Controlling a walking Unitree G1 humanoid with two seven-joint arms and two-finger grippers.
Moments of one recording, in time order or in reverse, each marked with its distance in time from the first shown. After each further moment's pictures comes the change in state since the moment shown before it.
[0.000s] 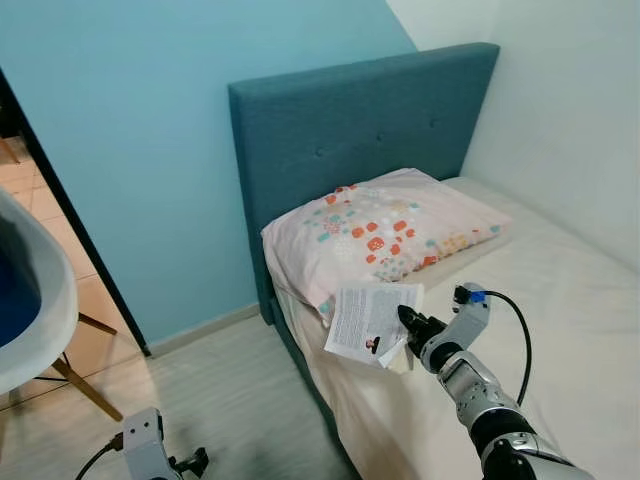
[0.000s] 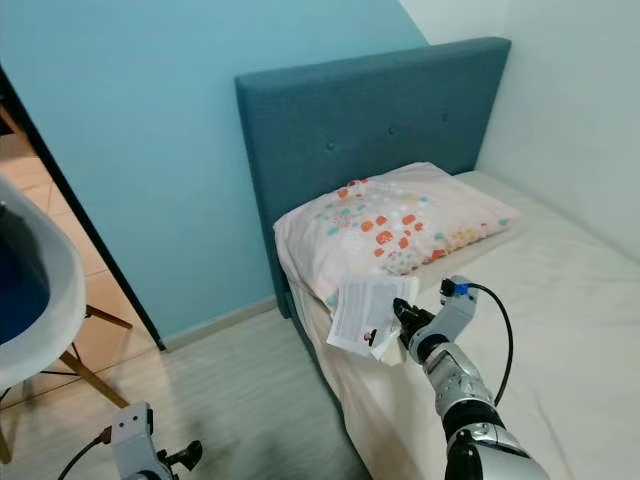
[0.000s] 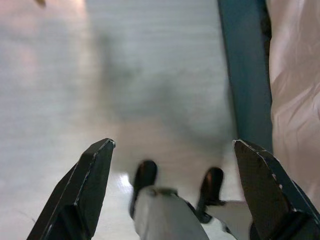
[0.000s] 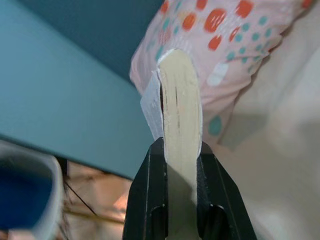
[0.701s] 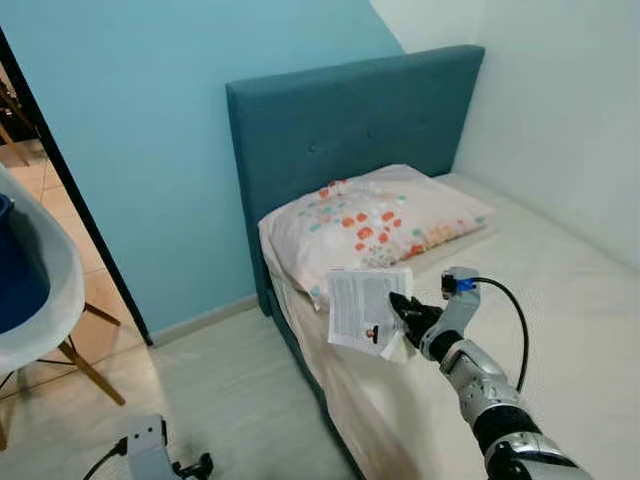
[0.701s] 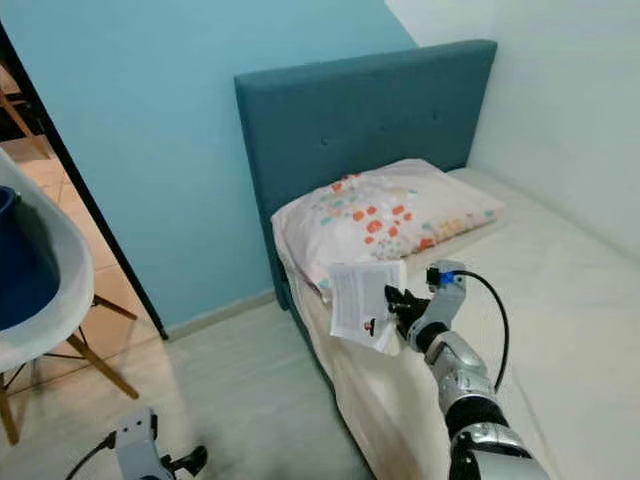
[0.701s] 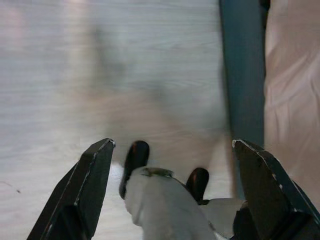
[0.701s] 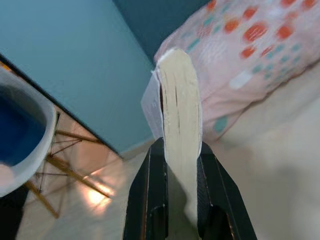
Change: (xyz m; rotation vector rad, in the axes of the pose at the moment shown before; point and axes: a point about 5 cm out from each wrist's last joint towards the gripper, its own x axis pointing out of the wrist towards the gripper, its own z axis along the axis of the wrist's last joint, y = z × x) left arm -0.006 0.010 -0.017 -0.089 0.052 0.010; right arm 0.007 0.034 -0.016 -0.328 0.101 0.214
